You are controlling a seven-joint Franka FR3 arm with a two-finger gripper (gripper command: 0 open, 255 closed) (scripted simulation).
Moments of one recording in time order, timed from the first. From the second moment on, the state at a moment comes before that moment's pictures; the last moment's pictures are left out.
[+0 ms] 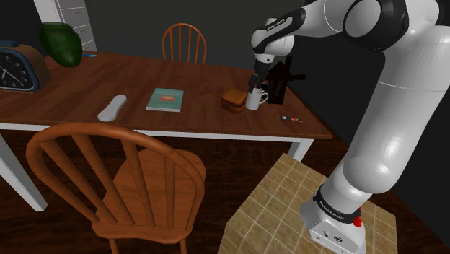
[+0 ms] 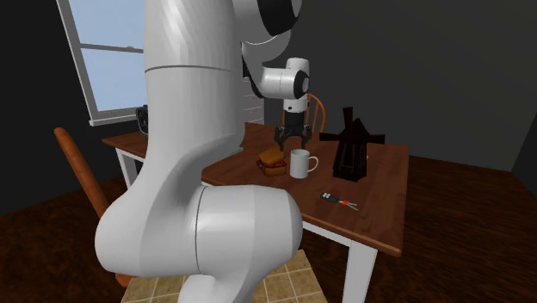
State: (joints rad) arm -0.13 0.20 -0.41 -1.94 0.13 2.17 -0.67
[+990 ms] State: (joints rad) arm -0.13 0.23 -0.40 -1.96 0.15 2.22 -0.68
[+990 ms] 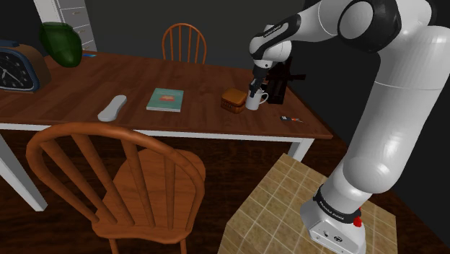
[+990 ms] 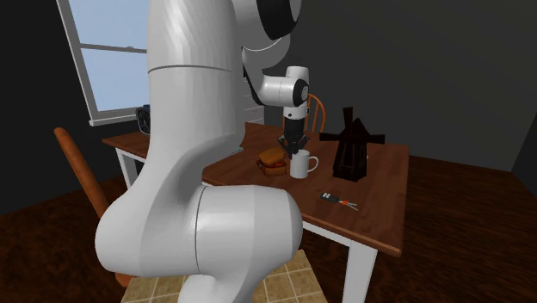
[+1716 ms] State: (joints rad) arm -0.13 0.20 -0.41 -1.94 0.14 2.18 -0.67
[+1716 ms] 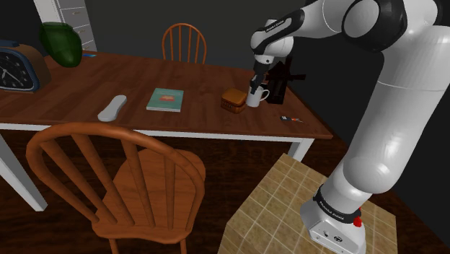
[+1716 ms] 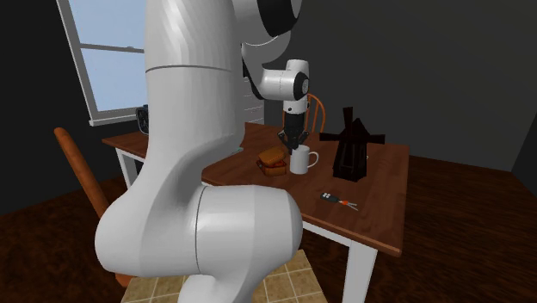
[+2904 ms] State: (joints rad) arm -0.12 0.13 -0.42 -1.79 0.09 1.95 -0.64
